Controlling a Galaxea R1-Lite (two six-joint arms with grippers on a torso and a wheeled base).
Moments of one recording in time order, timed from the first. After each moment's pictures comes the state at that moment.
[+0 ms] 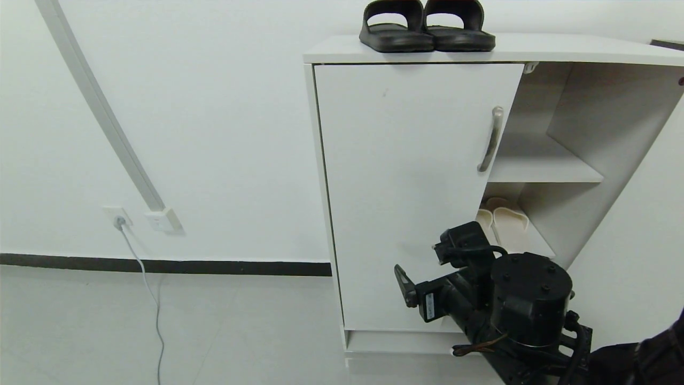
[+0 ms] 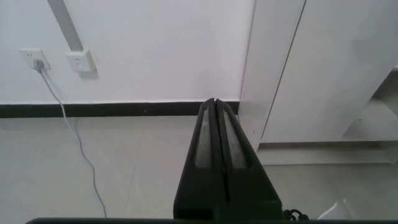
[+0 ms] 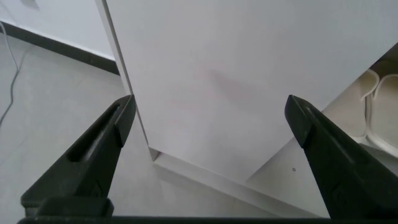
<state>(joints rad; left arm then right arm) 0.00 0.00 0.00 0.00 0.00 0.01 0.90 1.86 -0.59 -1.15 -0.57 -0.01</state>
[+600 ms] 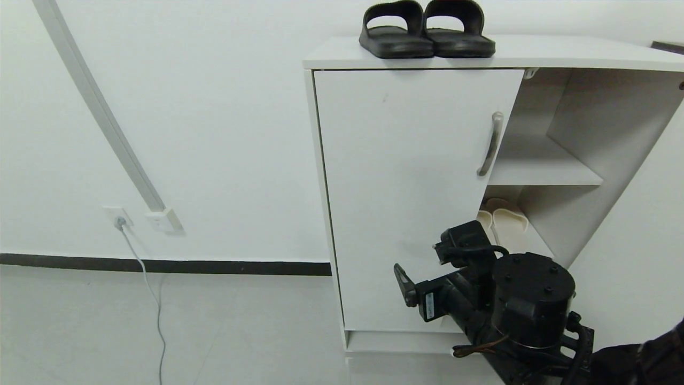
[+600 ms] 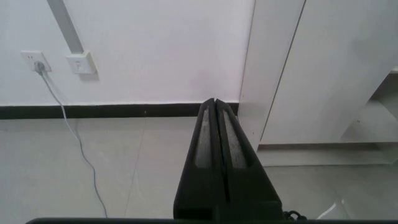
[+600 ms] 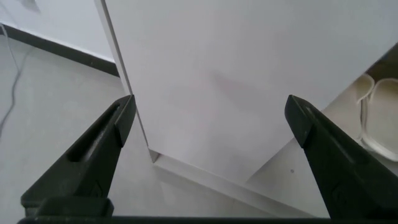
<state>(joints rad) 0.00 0.00 0.00 0.00 0.00 0.01 0.90 1.86 -0.59 -1.15 -0.57 -0.01</state>
